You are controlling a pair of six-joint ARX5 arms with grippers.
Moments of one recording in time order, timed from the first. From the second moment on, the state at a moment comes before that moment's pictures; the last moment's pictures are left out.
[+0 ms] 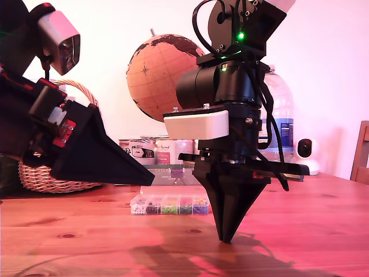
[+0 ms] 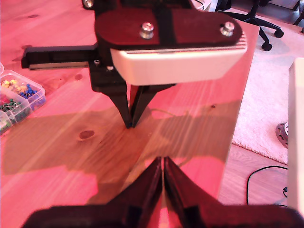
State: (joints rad) left arm -0.71 1.29 0.32 0.47 0.46 0.06; right arm 0.68 1.98 1.34 -0.88 -0.12 -1.62
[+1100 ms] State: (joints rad) left arm -0.71 1.29 0.32 0.47 0.46 0.06; right arm 0.69 1.98 1.40 -0.88 -0.06 -1.46
